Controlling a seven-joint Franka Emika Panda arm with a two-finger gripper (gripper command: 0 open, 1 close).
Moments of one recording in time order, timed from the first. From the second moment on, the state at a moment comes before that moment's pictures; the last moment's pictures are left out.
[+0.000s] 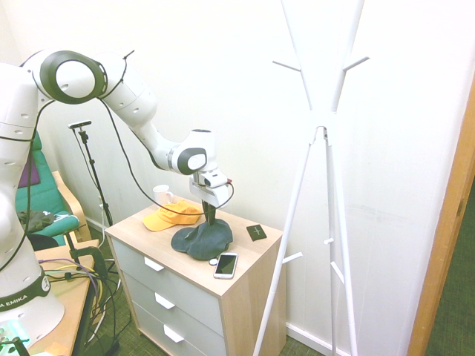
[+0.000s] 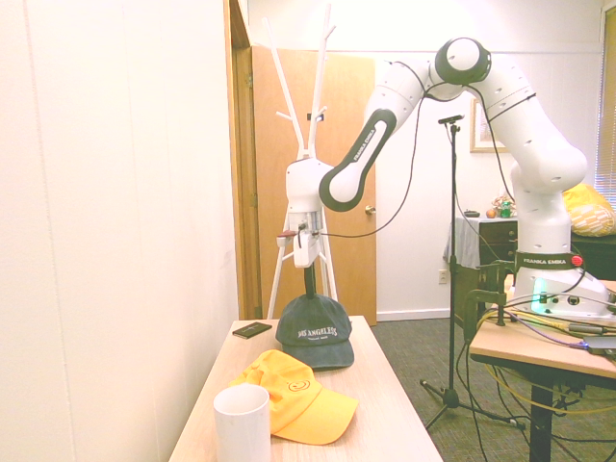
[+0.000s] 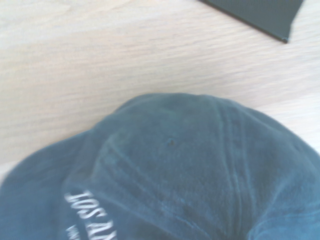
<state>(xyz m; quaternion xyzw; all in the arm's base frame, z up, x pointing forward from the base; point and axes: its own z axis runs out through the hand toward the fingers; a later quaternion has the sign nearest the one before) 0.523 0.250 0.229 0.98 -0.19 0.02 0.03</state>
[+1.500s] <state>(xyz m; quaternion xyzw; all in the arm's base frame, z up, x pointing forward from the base) 0.473 0.127 0.609 0.81 -0.09 0.39 0.44</state>
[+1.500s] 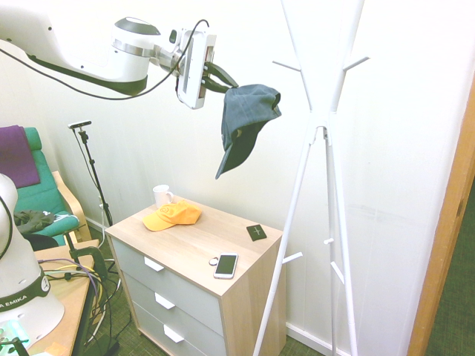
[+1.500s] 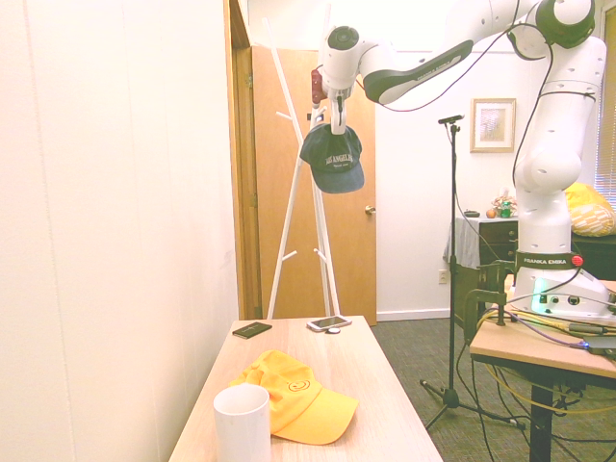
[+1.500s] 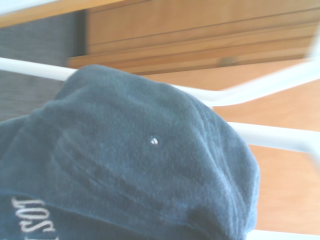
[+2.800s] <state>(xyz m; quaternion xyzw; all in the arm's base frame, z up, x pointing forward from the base) 0.559 0.111 0.657 0.81 -0.09 0.42 0.40</state>
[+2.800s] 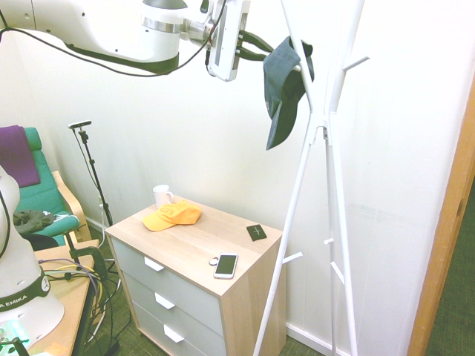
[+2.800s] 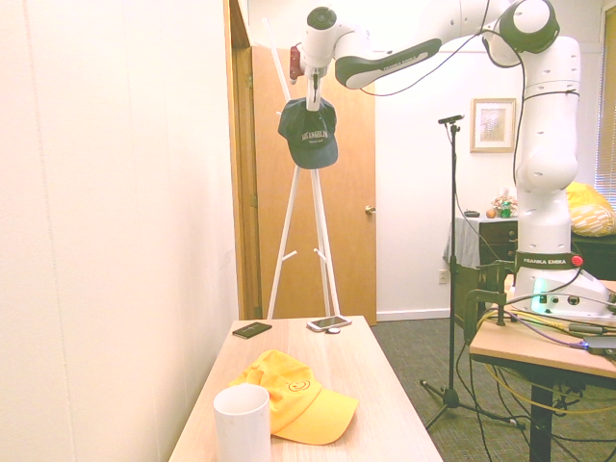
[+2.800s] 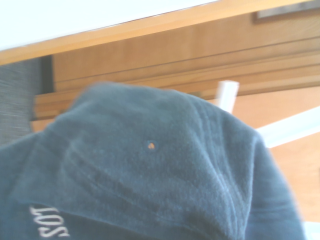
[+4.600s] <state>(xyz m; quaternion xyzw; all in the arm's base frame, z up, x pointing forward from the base) 0.540 0.122 0.635 0.86 -0.15 0.39 0.30</state>
